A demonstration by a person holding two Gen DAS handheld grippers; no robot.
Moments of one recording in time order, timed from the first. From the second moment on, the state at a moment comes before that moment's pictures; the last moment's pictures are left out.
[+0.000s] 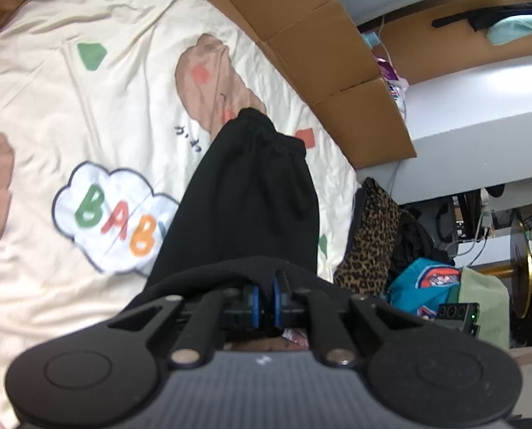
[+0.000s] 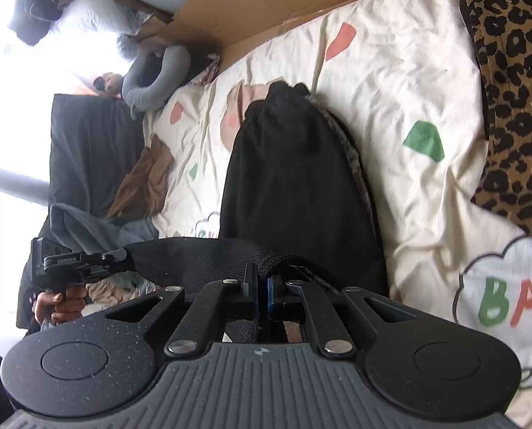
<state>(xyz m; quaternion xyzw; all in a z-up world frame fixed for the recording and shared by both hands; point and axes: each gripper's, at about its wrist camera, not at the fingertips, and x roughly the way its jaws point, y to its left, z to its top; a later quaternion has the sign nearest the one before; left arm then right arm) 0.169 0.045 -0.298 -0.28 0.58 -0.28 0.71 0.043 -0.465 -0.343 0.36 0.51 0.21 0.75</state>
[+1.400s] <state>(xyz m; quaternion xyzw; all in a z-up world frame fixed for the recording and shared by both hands) 0.217 0.000 -0.359 -0.10 0.58 -0.25 0.77 0.105 -0.445 -0.399 0.29 0.51 0.07 0.81</state>
